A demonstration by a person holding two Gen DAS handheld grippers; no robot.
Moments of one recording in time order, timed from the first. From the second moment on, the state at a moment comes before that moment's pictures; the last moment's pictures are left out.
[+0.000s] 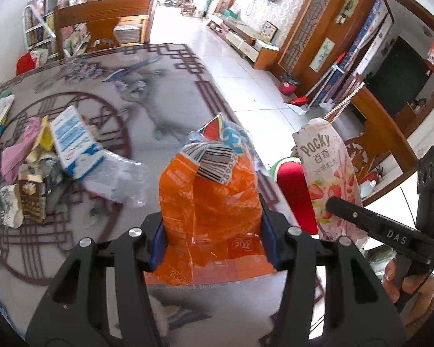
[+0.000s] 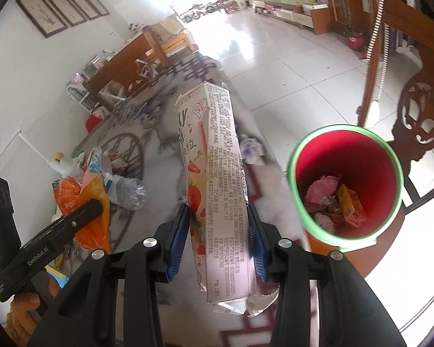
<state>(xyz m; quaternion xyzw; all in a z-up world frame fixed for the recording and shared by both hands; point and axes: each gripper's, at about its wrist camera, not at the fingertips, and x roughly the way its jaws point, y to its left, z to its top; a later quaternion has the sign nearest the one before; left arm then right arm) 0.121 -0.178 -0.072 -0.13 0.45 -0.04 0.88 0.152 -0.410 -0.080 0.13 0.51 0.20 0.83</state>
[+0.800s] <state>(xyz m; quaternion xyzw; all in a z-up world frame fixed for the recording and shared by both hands) 0.213 -0.341 -0.091 -0.08 0.48 -0.16 0.86 0.181 -0.558 -0.104 0.19 0.51 0.09 0.84</state>
